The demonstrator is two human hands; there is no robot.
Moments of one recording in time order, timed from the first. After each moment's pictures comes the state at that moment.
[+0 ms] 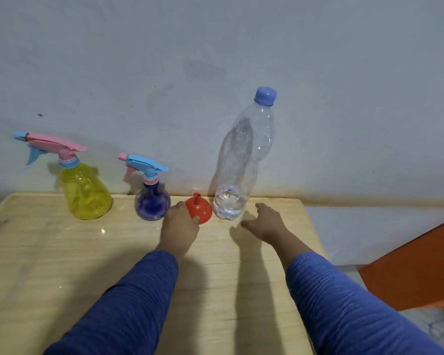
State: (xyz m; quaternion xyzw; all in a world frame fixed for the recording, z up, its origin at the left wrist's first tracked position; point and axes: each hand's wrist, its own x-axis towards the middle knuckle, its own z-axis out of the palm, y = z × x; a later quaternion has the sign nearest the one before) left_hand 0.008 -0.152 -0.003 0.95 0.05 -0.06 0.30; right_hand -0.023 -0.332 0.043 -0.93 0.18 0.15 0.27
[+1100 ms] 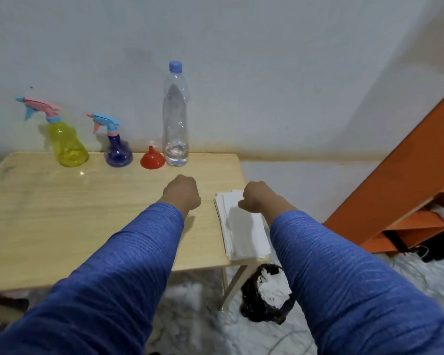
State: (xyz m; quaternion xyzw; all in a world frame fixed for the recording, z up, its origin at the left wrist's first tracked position) left_hand -0.199 -0.269 0.099 0.98 -0.09 -0.14 0.05; right_hand -0.237 -0.443 0.106 -0.98 0.11 0.17 0.06
